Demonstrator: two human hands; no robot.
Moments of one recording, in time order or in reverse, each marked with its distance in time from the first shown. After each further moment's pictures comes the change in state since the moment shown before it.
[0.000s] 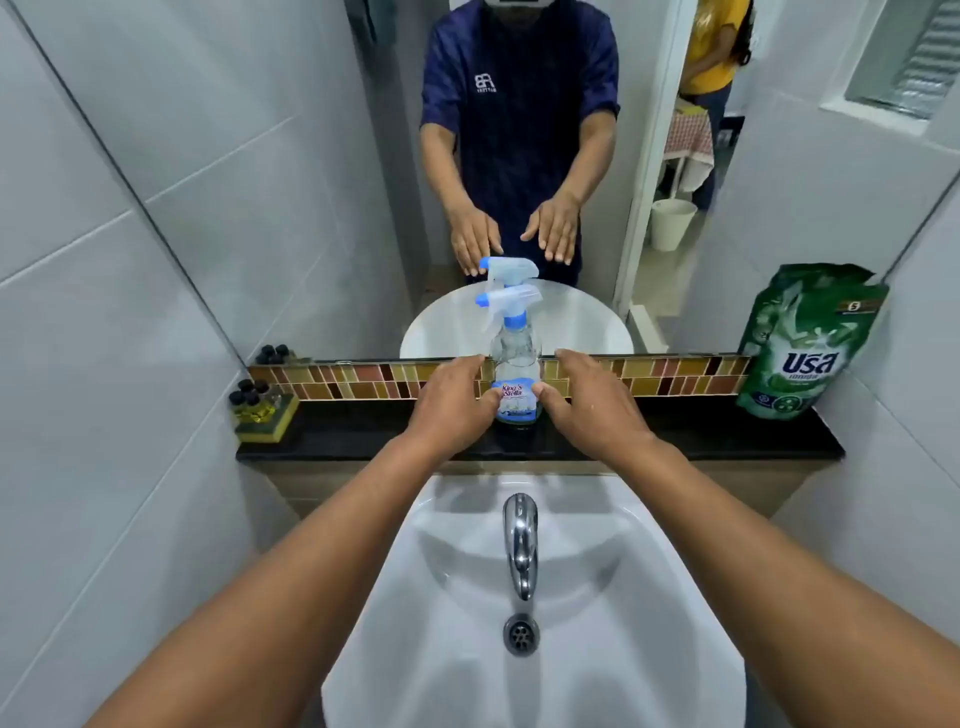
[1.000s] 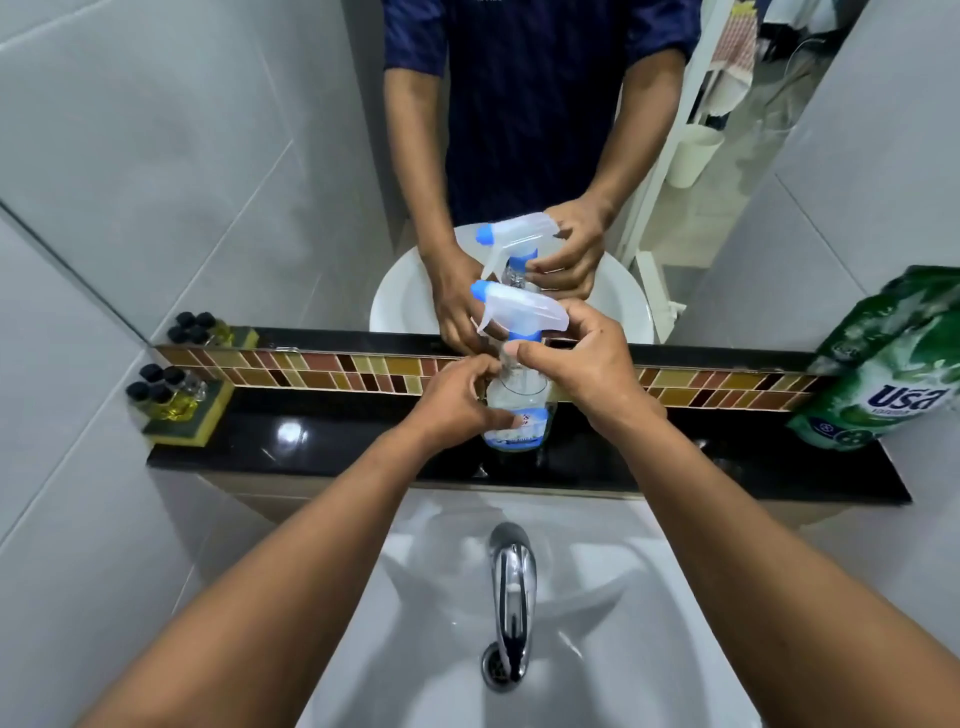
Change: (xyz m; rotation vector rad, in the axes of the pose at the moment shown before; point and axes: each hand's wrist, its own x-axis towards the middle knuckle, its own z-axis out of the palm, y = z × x) left_hand 0.128 -0.080 0.090 -0.325 -0.265 -0.091; right_hand 0.153 0.042 0.058 0.728 0.041 0.131
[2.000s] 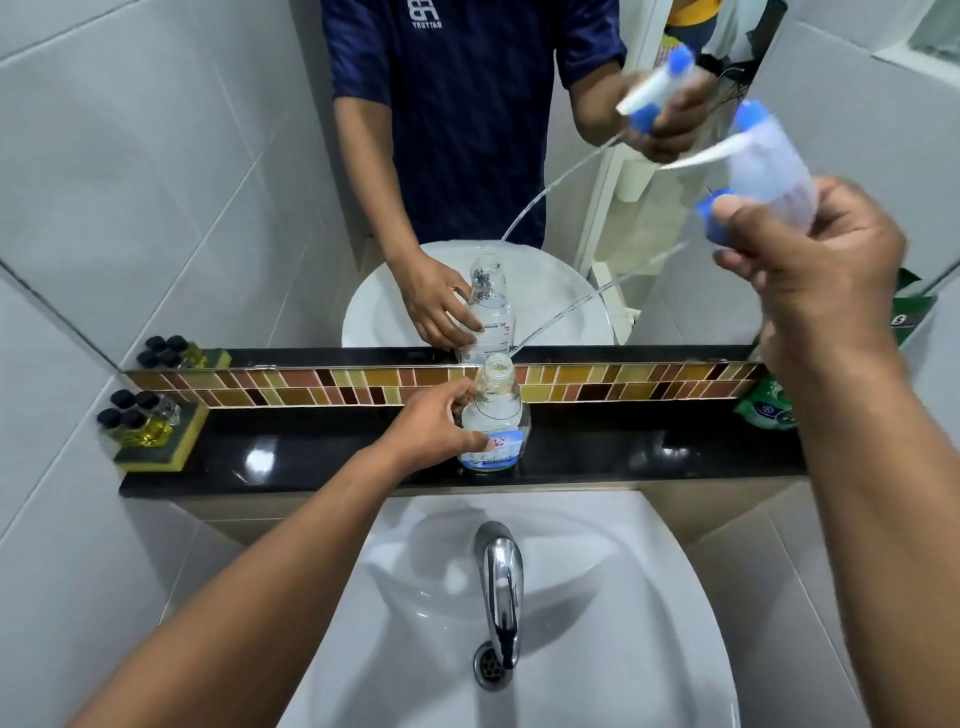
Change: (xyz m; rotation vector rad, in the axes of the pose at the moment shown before) left_hand -0.021 -0.006 -0.005 -0.019 -0.099 0.022; right_hand -0.046 -0.108 -0.126 0.220 0.541 -0.225
